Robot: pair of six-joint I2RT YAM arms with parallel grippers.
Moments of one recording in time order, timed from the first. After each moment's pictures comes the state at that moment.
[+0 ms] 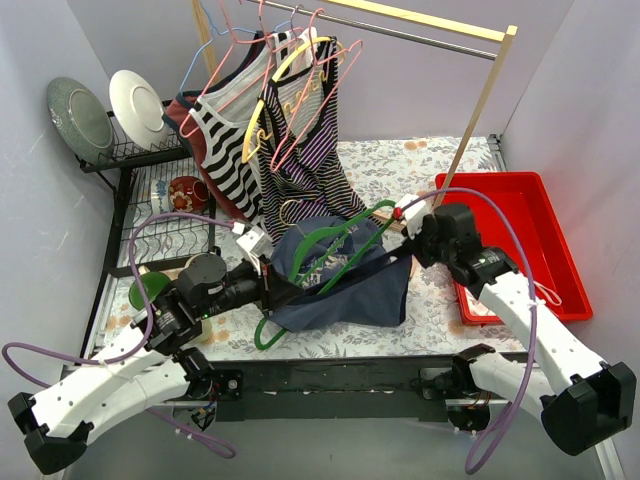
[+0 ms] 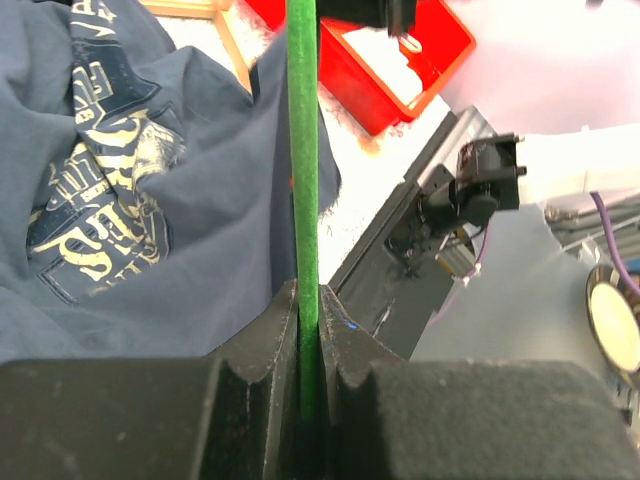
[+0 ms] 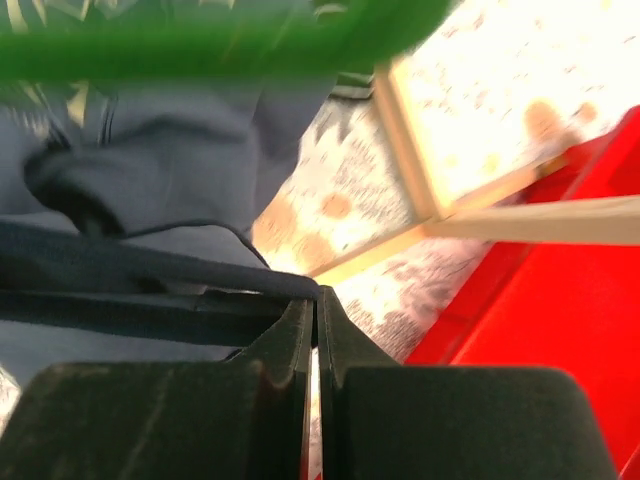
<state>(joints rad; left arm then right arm) -0.85 0.64 0.71 -0.32 0.21 -0.49 0.46 0.99 0.79 -0.50 -0.08 -0.40</state>
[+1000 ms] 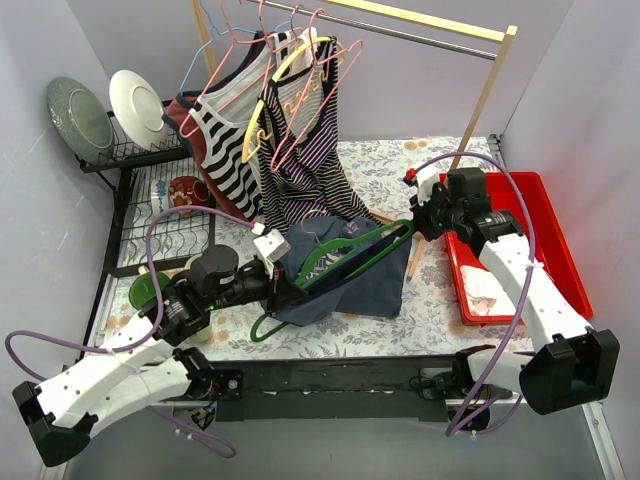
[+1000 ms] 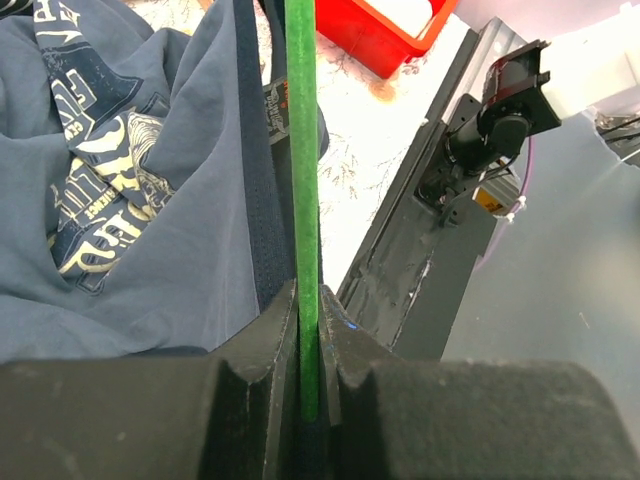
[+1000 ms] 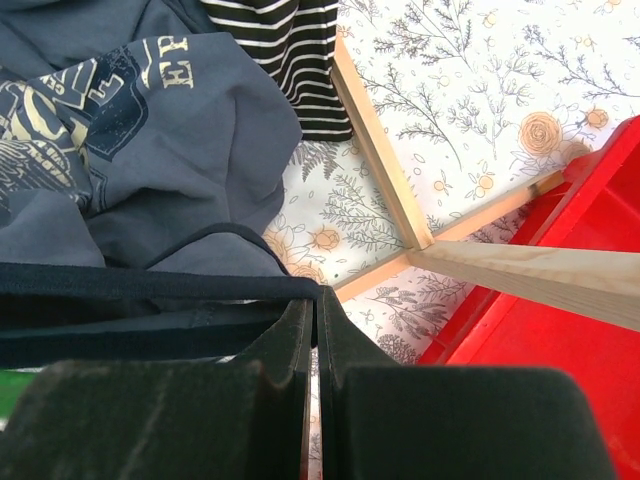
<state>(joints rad) -0.85 0.73 0.77 -0.37 0.32 -0.26 0.27 1.20 1.08 -0.60 -0.28 -0.36</state>
